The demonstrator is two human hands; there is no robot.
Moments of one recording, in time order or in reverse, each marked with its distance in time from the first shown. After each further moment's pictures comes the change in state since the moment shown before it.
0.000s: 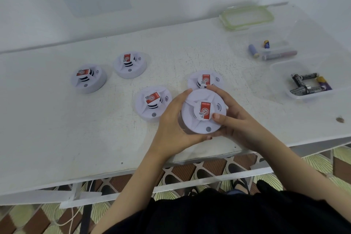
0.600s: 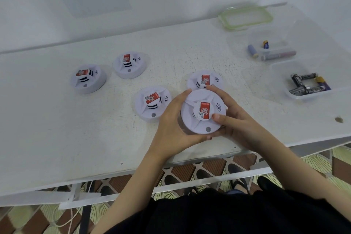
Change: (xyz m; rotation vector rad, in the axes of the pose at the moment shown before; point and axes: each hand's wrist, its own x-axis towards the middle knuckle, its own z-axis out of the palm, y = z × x) left_hand -0.001 0.002 0.000 -0.012 0.003 0.005; right_hand -0.001 -0.001 0.001 0.014 -0.009 -0.004
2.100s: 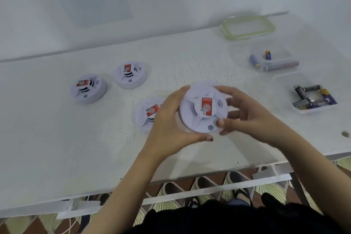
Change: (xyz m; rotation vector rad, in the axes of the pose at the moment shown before) left_hand 0.025 0.025 -0.020 0.107 -0.026 -0.001; right_hand 0.009 -0.053 -0.009 -0.398 0.010 -0.025
